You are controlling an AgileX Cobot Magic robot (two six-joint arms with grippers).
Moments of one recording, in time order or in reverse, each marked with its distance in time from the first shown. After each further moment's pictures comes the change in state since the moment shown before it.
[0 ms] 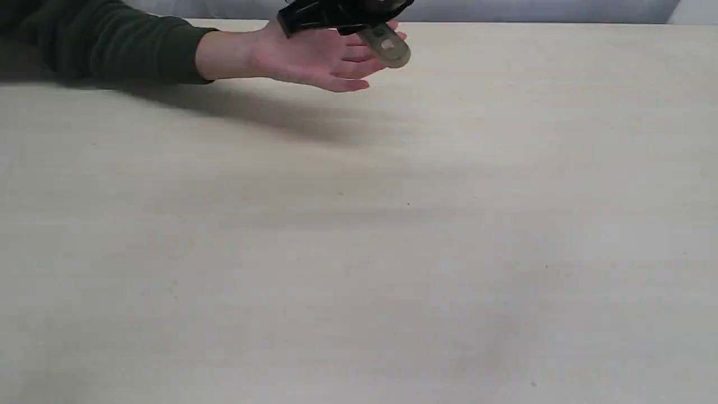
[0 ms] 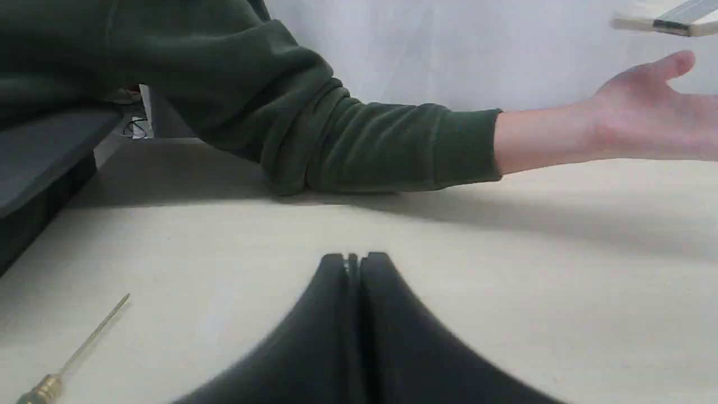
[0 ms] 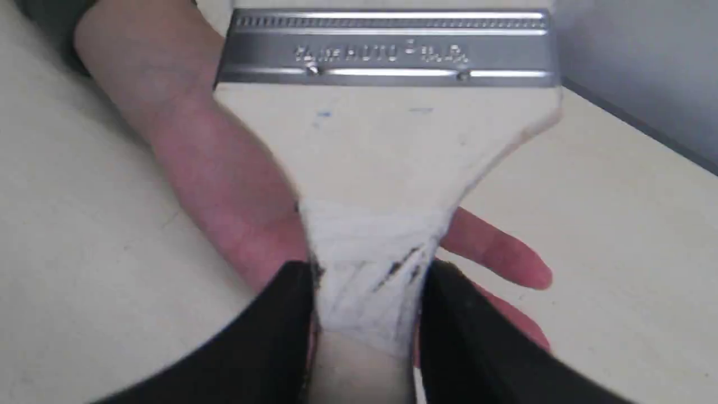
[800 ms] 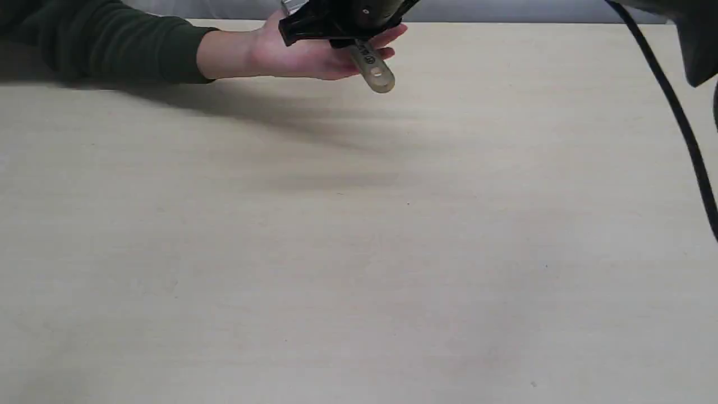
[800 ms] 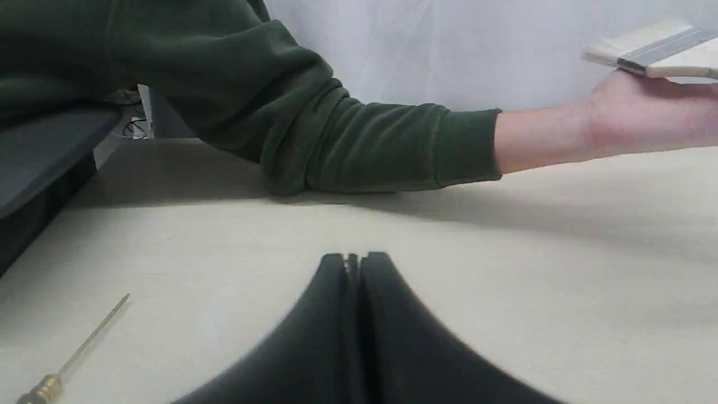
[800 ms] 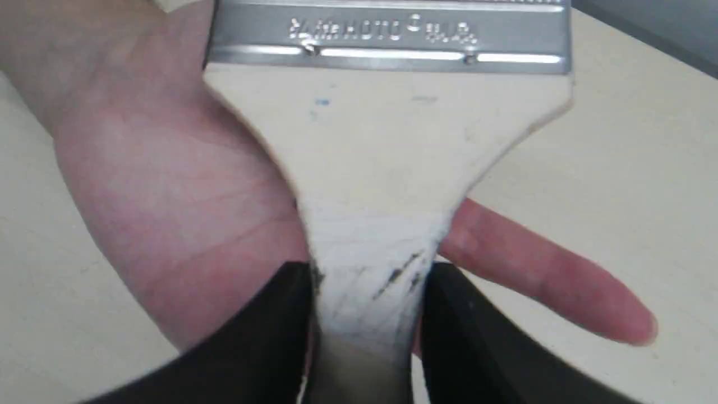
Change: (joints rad) left arm 0.000 0.000 0.000 0.000 0.000 0.000; right arm -0.067 0.186 -0.176 0.150 0.061 -0.087
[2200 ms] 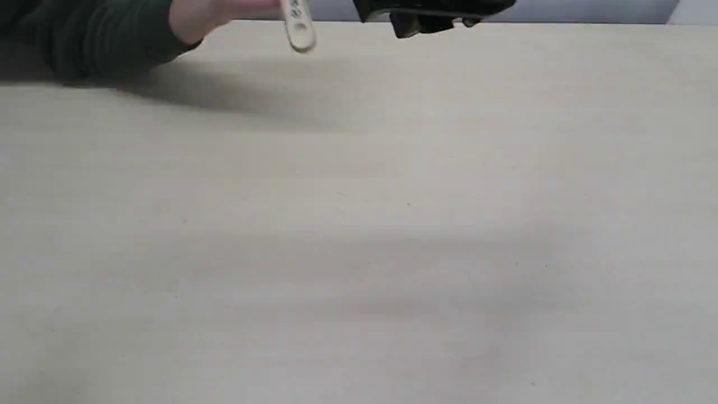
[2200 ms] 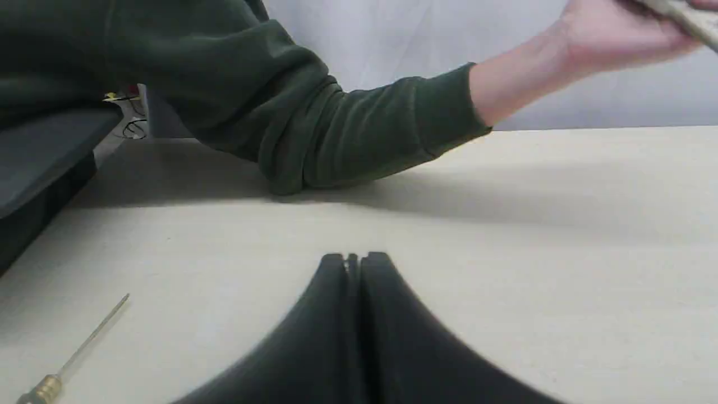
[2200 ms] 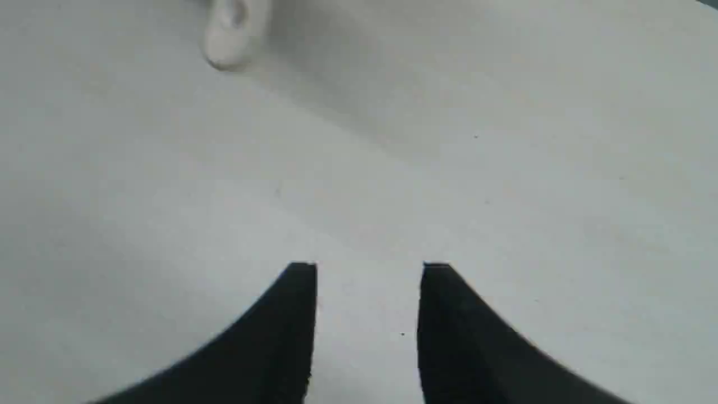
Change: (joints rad) left arm 0.000 0.000 0.000 0.000 0.000 0.000; right arm 0.000 -0.604 0.446 0.231 0.104 -0.149
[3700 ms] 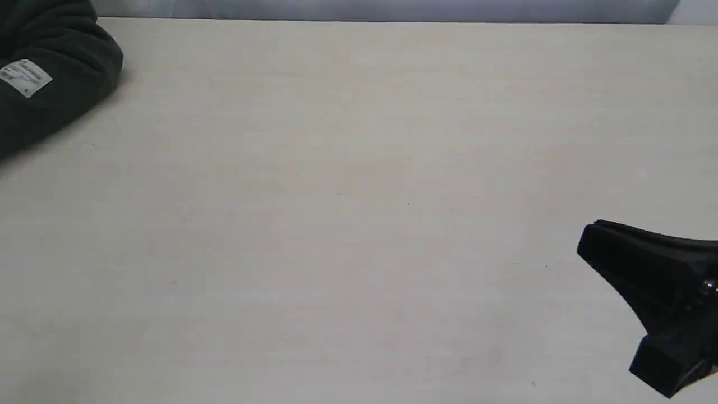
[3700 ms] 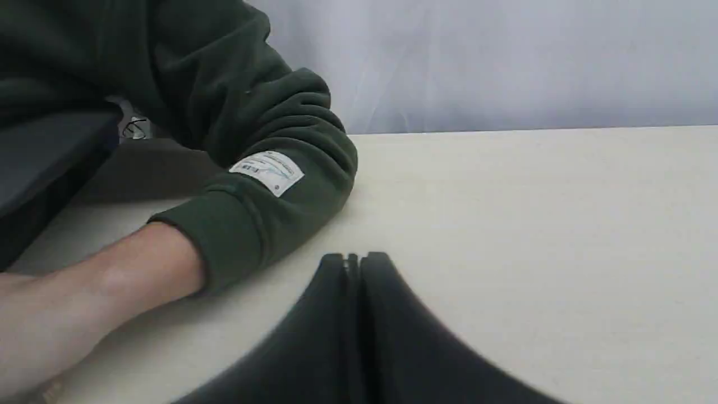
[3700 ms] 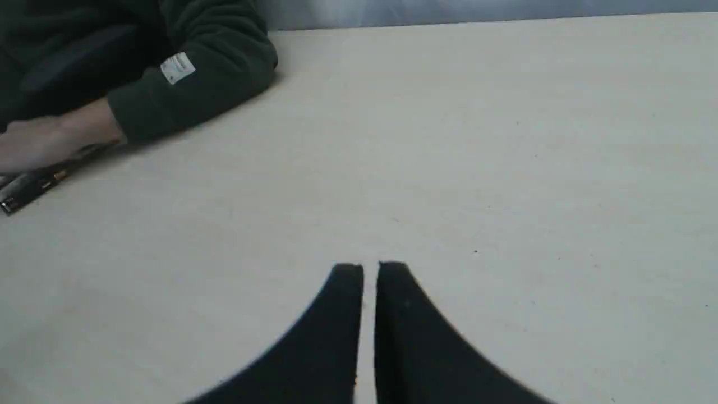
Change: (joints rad) left arm 0.000 0.000 0.000 0.000 0.000 0.000; right arm 0.000 -1.104 1.224 0.291 -0.696 -0.039
